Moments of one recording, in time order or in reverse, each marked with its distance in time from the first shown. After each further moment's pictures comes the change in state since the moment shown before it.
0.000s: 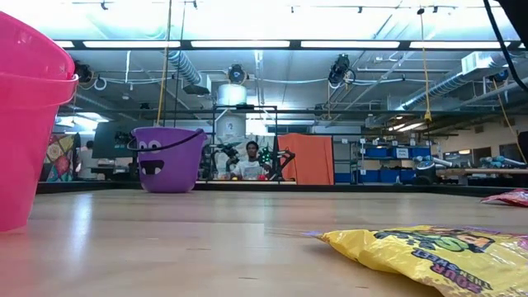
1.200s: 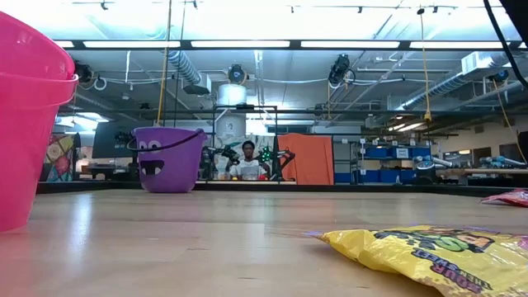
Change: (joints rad) left arm -0.055 0.110 0.001 0.191 0.248 -0.069; right arm 0.052 0.027 0.000 0.150 -0.126 0.007
